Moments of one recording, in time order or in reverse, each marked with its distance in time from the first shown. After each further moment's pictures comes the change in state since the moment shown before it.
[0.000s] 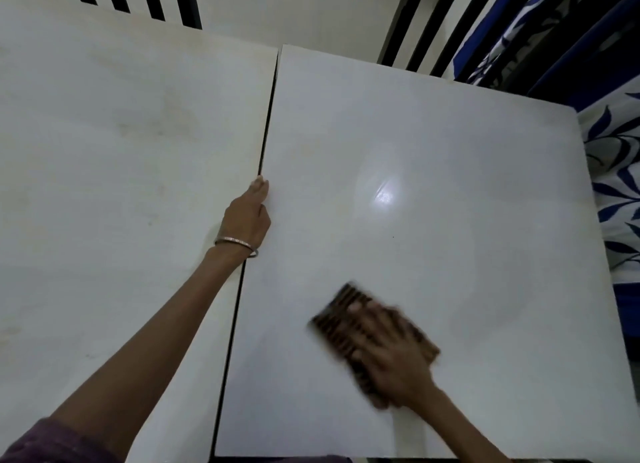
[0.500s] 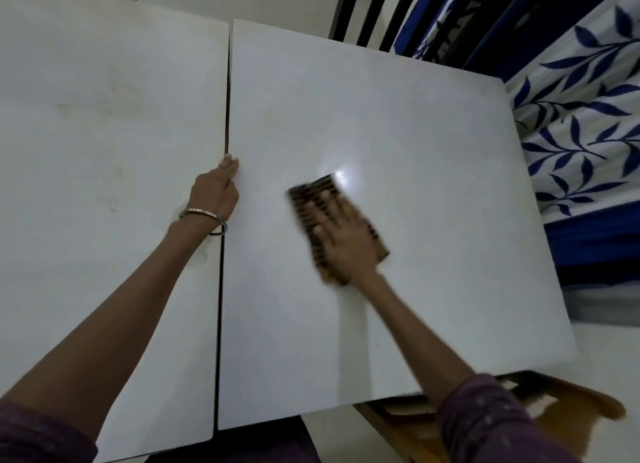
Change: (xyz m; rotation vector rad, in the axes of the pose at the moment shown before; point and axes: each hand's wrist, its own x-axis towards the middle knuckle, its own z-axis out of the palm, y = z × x) left_hand 0.000 -0.009 -0.012 -0.033 -0.105 0.059; right_hand 0.128 0.004 -0.028 0.010 0.114 0.332
